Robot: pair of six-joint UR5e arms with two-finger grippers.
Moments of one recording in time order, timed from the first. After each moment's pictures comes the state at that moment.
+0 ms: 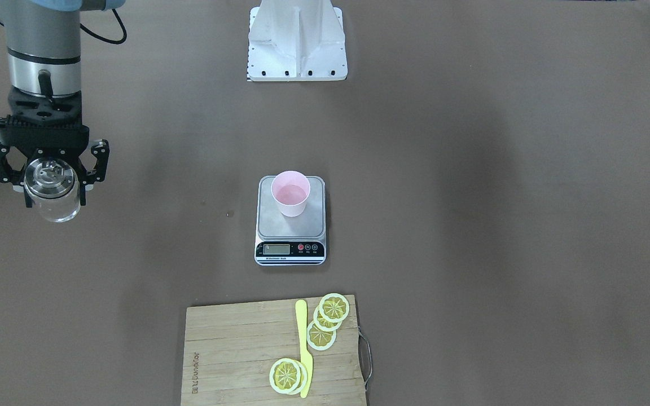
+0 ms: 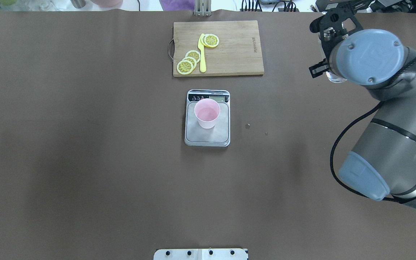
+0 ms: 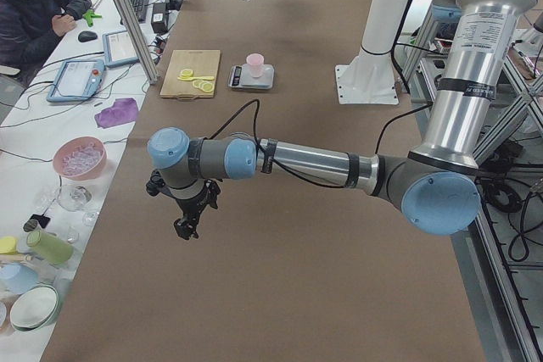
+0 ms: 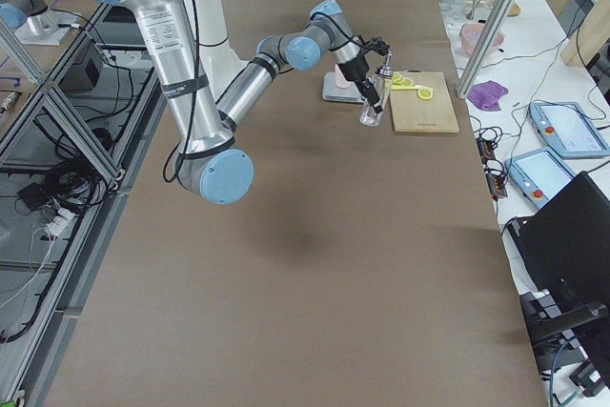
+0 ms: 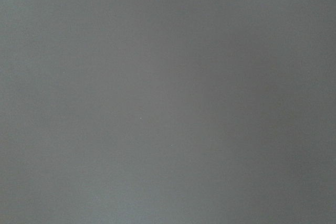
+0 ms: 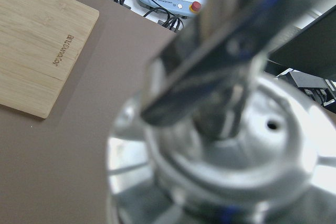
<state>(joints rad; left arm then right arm) -1.55 -1.78 -1.51 -1.40 -2.32 0.41 0.82 -1.27 2.06 -1.63 1.50 0.62</state>
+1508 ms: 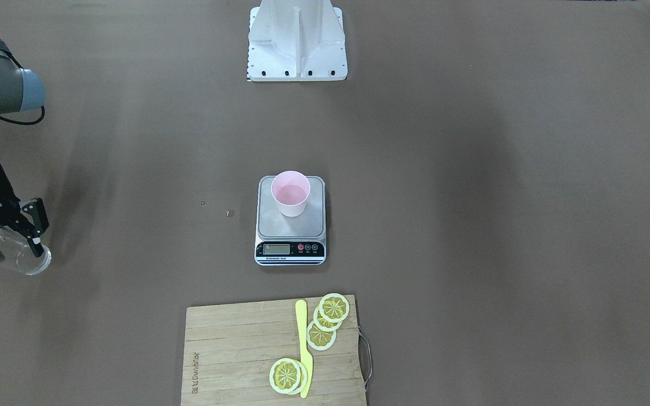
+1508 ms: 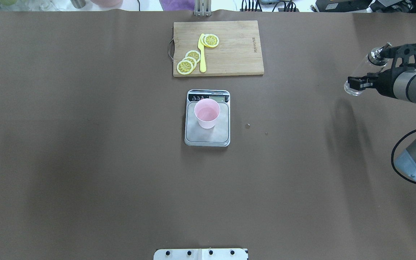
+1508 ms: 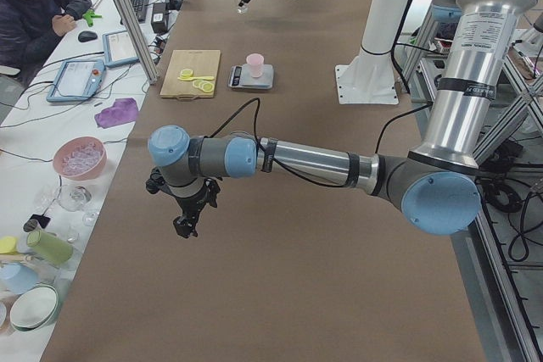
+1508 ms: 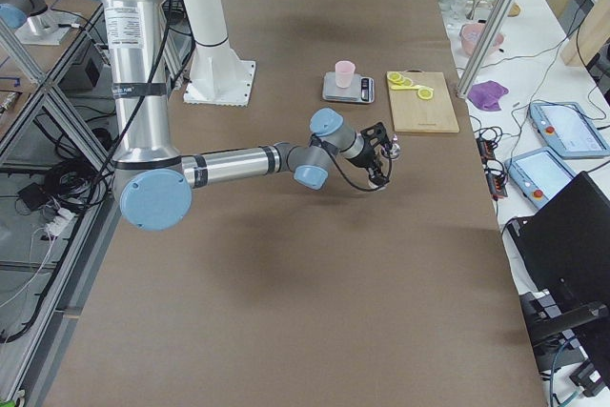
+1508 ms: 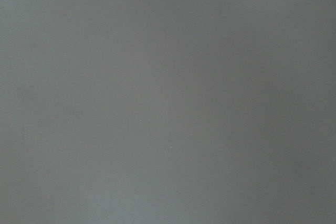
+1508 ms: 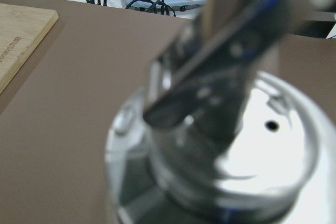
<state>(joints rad) -1.55 -1.78 -1.51 -1.40 -2.32 0.42 0.92 -1.51 1.56 -0.57 1.69 0.81</state>
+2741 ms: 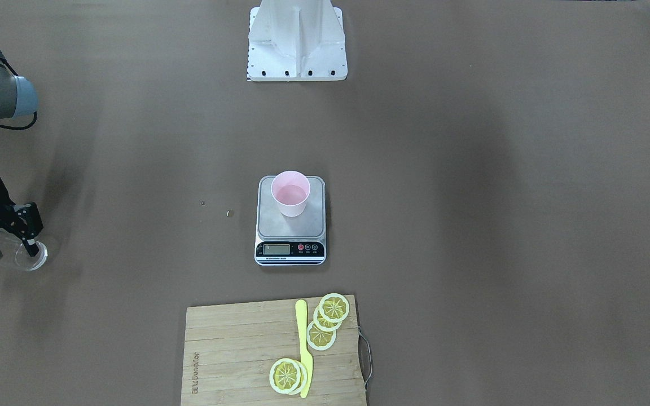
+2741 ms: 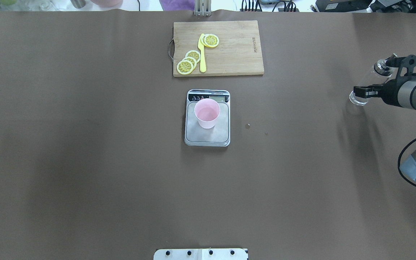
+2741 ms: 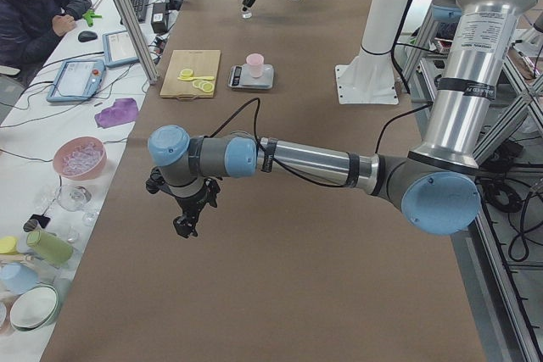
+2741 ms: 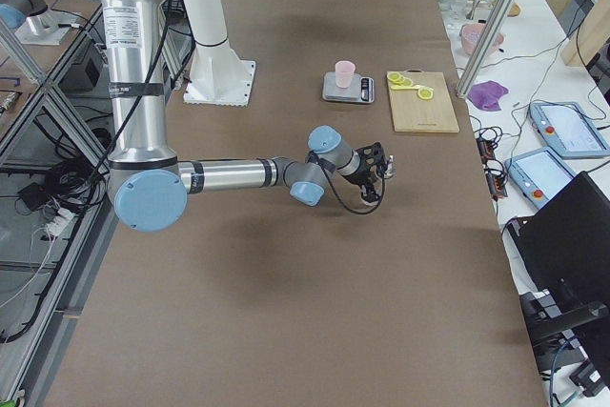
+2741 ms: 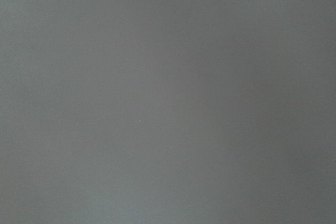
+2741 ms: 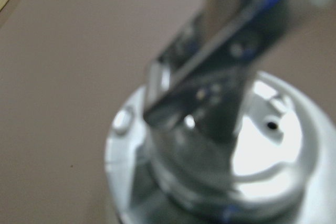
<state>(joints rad) -1.55 -1.78 -1.51 -1.40 -2.32 0.42 0.92 -1.53 1.50 -0.55 1.71 0.87</state>
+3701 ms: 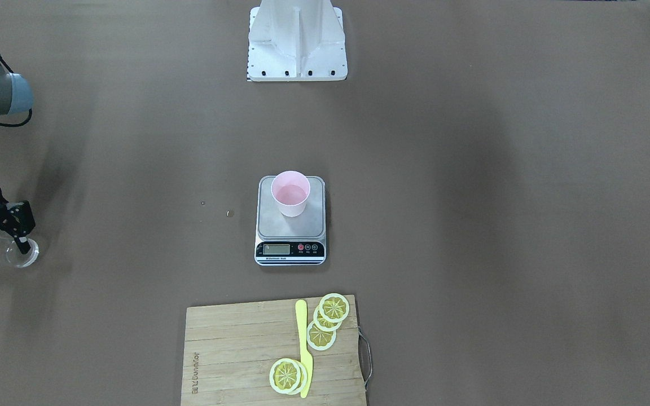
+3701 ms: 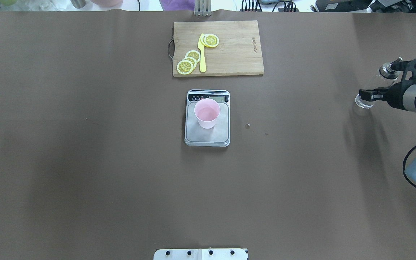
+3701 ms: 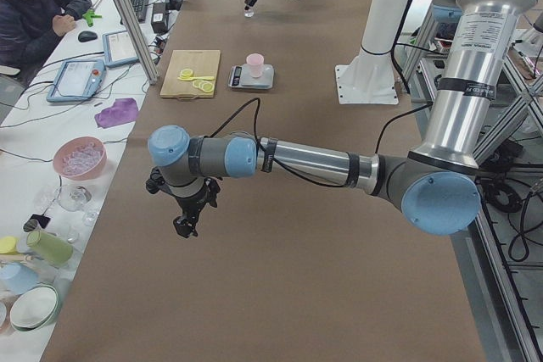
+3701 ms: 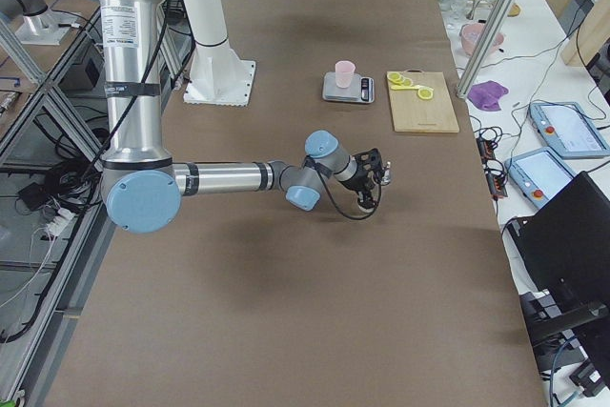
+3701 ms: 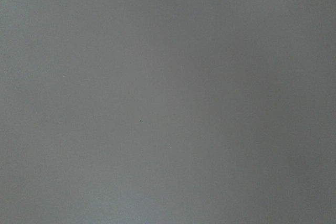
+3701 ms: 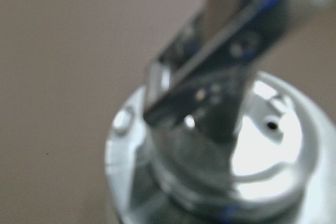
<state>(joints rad) -1.55 -1.78 -1.51 -1.40 -2.32 0.41 0.92 -1.56 1.50 -0.55 1.69 0.86</state>
